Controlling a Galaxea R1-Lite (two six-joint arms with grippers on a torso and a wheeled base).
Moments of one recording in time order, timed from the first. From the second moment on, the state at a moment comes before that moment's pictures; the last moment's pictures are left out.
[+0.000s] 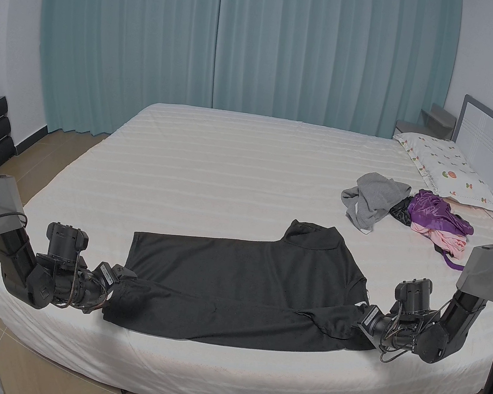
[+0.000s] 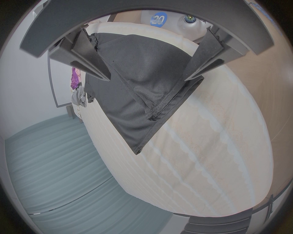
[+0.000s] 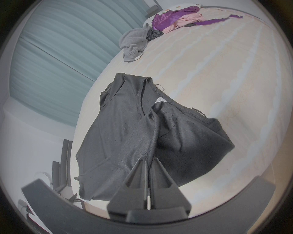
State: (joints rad) left arm -0.06 2.14 -0.57 -0.77 -0.25 -0.88; right arm 0.20 2.26 -0.56 -0.91 0.11 0.87
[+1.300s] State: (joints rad) left arm -0.06 2.14 -0.56 -0.77 -0.24 -0.88; right arm 0.16 2.08 -0.46 -0.75 0.22 0.81
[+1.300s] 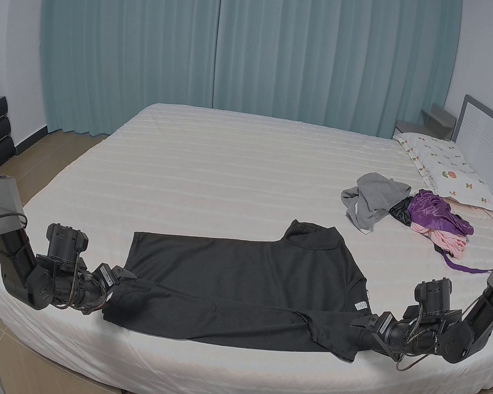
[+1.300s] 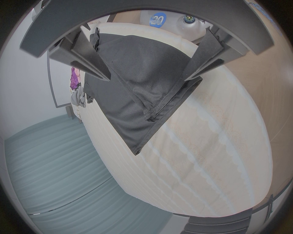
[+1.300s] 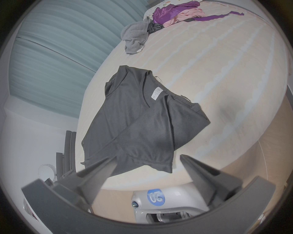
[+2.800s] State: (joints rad) left arm -0.11 2.24 -0.76 -0.64 -0.07 -0.74; right arm 0.12 2.19 -0.47 -0.91 0.23 0.77
